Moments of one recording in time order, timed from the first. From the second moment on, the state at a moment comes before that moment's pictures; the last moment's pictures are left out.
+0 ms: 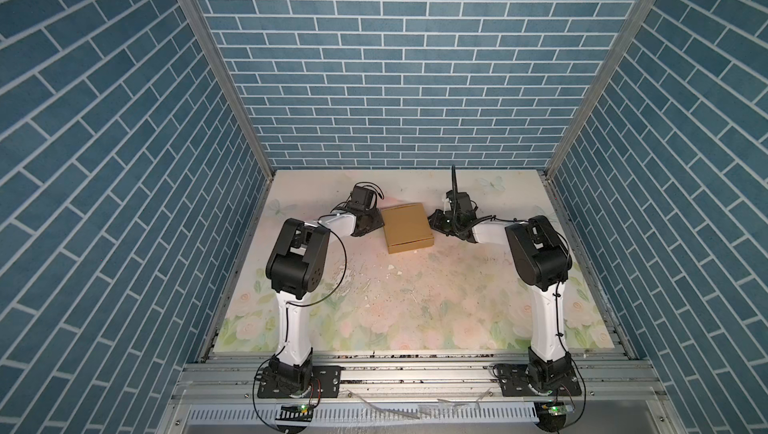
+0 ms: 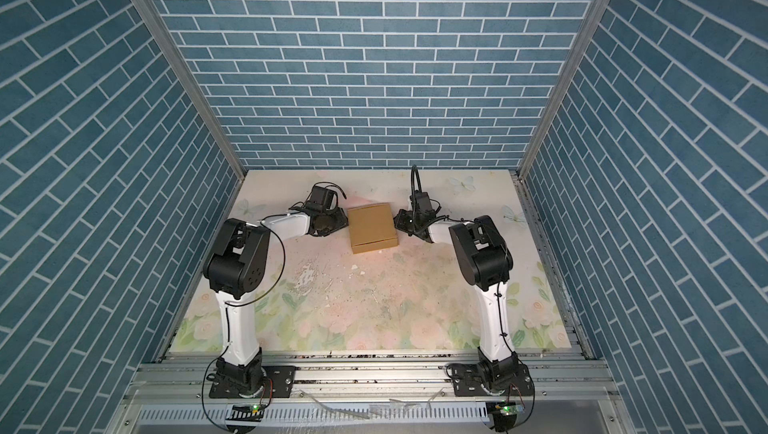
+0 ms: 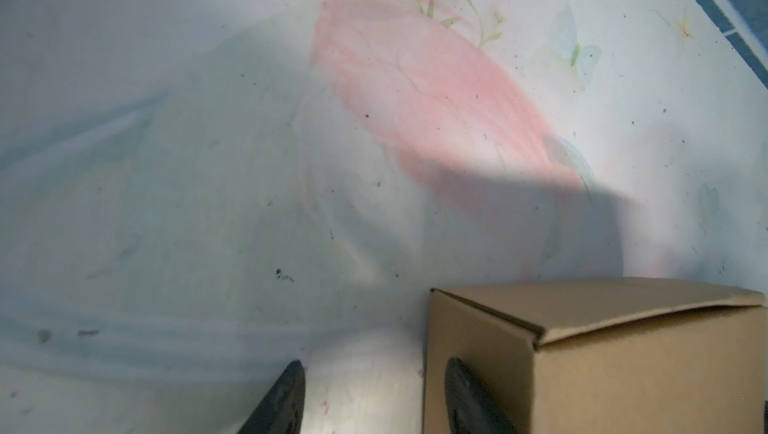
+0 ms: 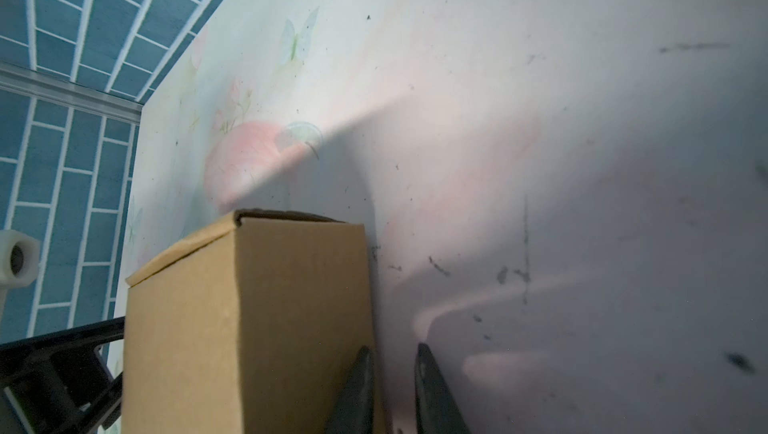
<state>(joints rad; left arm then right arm) -0.34 2.09 1.37 -0.21 0.06 -0.70 0.46 2.17 1.29 0.20 -0.30 0.72</state>
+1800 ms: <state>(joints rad) -0.28 1.25 1.01 -0.27 -0.31 -0.28 0.27 1.27 0.74 0.08 0.19 0.28</state>
